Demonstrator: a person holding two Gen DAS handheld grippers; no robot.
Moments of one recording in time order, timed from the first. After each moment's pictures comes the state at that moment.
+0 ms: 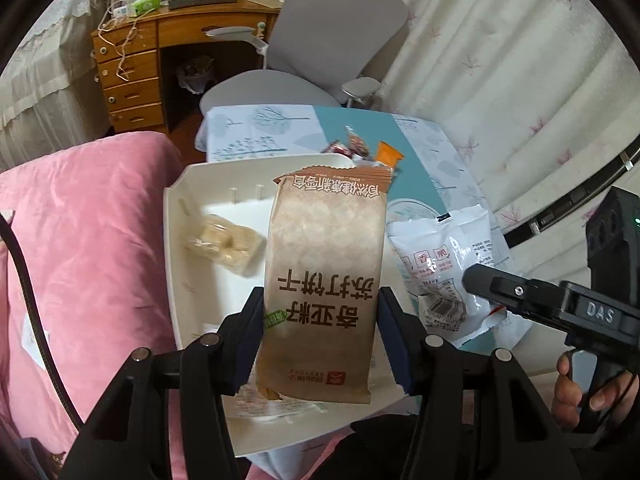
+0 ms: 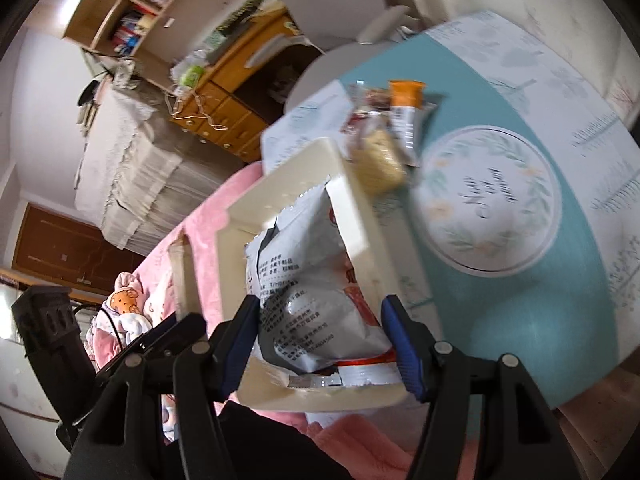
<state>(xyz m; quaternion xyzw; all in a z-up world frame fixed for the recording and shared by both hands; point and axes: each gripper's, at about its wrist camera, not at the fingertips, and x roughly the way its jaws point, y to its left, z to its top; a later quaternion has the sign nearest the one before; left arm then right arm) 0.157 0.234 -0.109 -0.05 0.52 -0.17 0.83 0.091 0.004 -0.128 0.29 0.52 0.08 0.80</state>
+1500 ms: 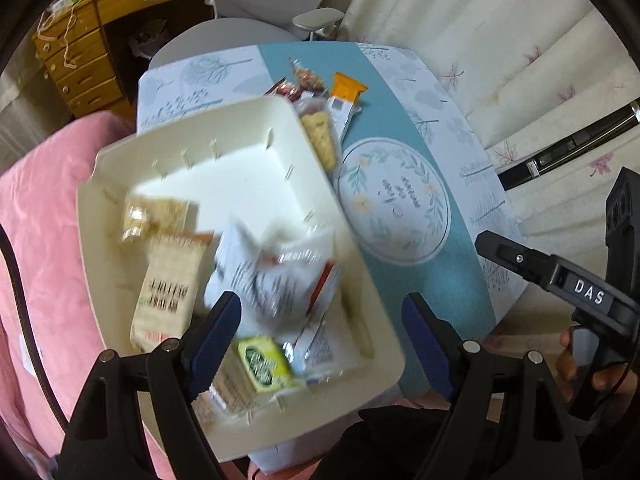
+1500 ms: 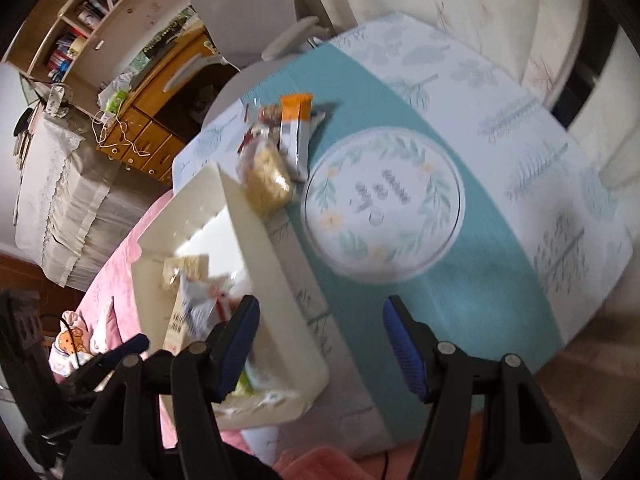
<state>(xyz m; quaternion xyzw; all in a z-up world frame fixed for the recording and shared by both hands) 0.194 0.134 -0.142 0.01 0.61 -0.22 0.76 0.083 -0.072 -0.152 0.27 0.54 -0.05 0.79</state>
